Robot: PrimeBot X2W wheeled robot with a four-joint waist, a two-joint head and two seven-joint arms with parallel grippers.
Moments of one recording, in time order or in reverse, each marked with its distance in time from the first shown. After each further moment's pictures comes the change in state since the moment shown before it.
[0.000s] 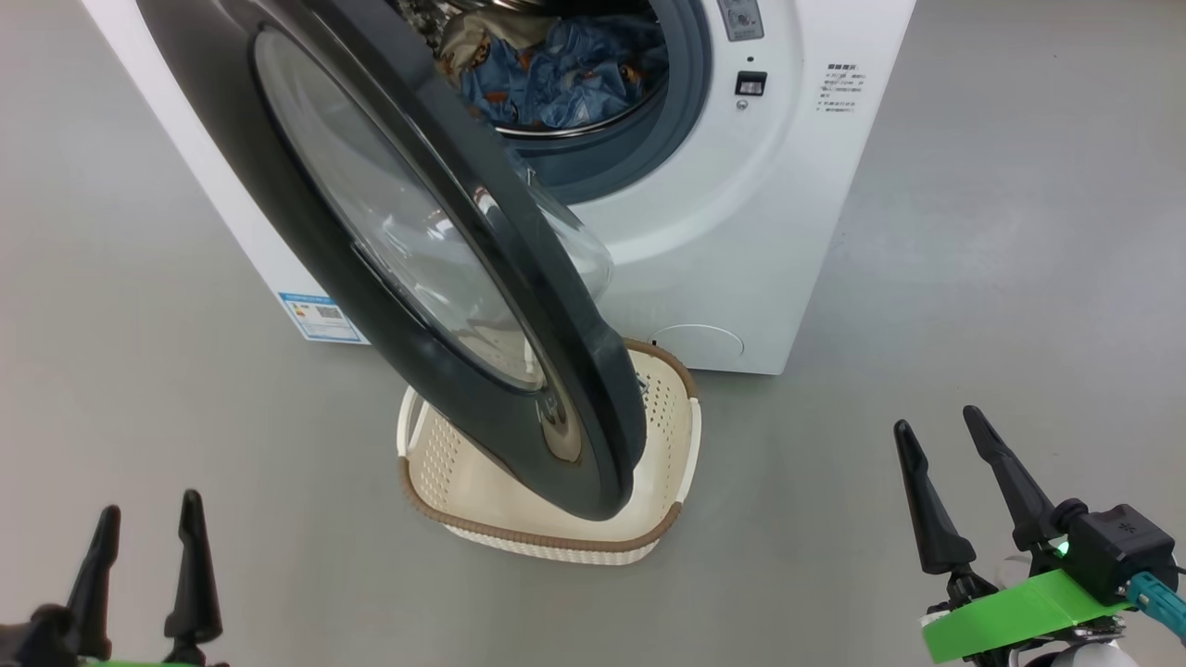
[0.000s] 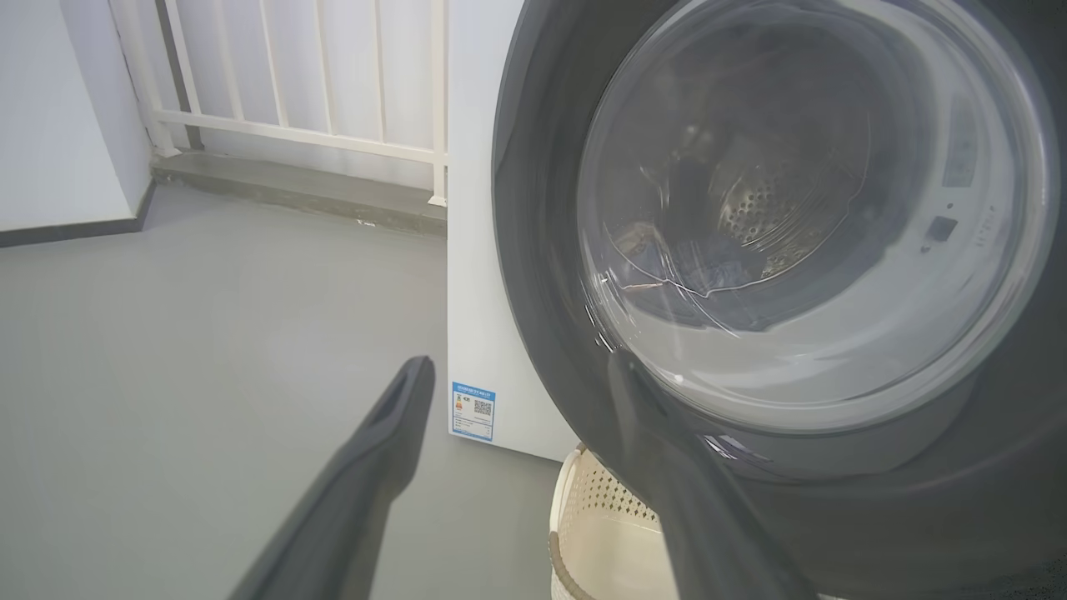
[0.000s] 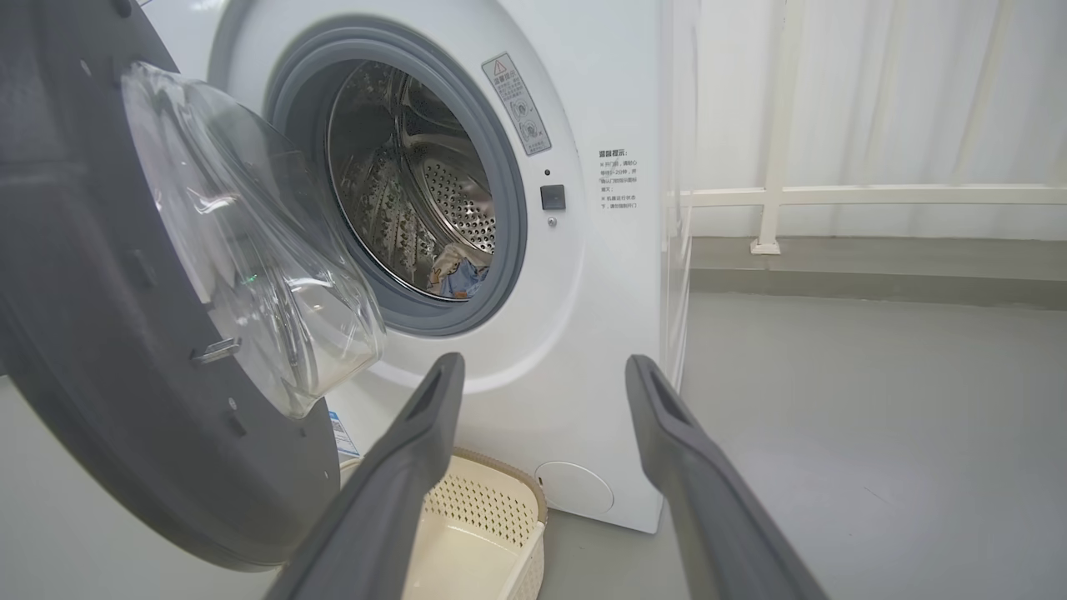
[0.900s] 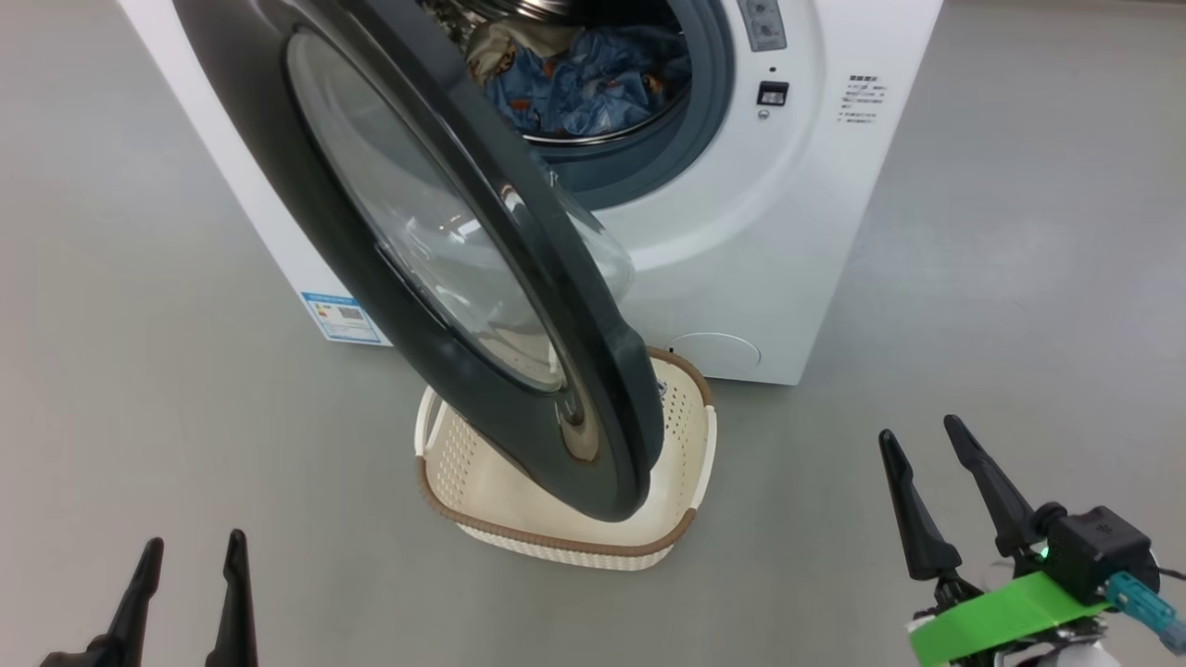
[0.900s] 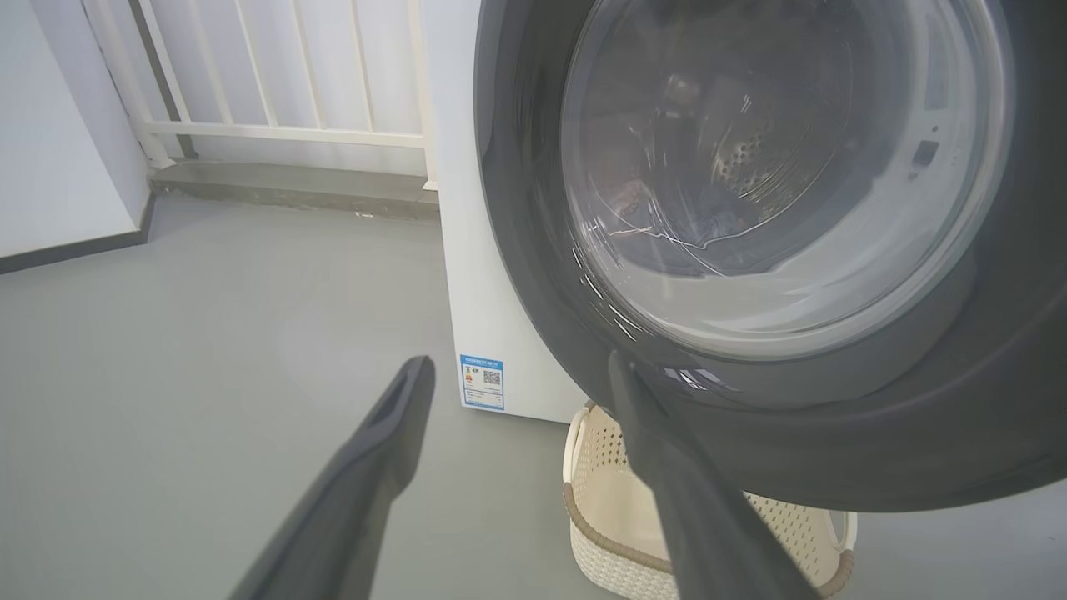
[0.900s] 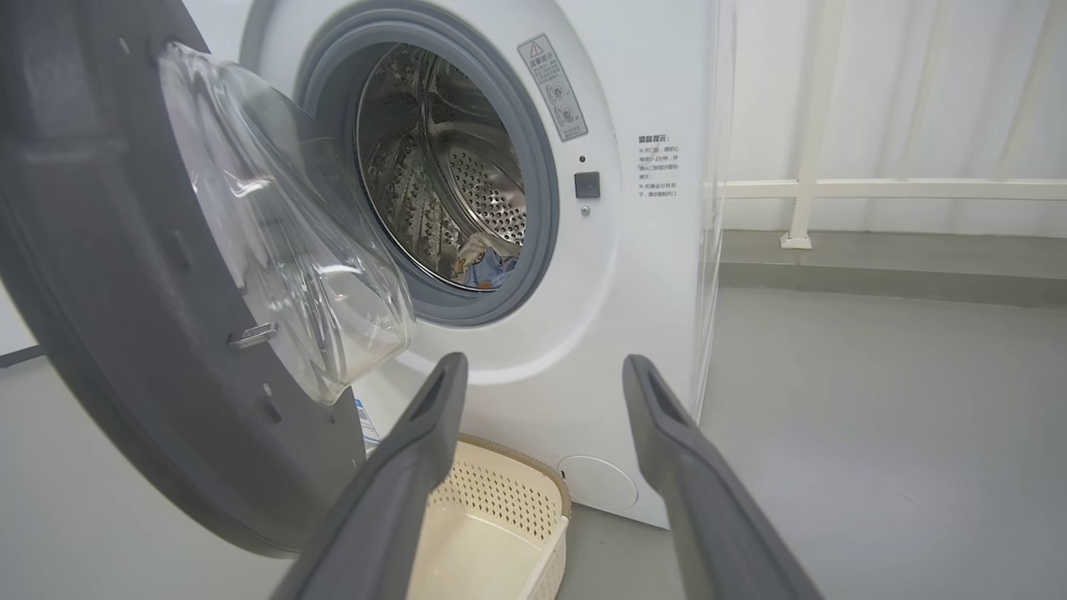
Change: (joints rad) left arm 0.052 -0.095 0.072 -0.004 0.204 -0.004 0.000; right arm -0.003 -0.002 0.029 0.022 0.001 0.000 0.000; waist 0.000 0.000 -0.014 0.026
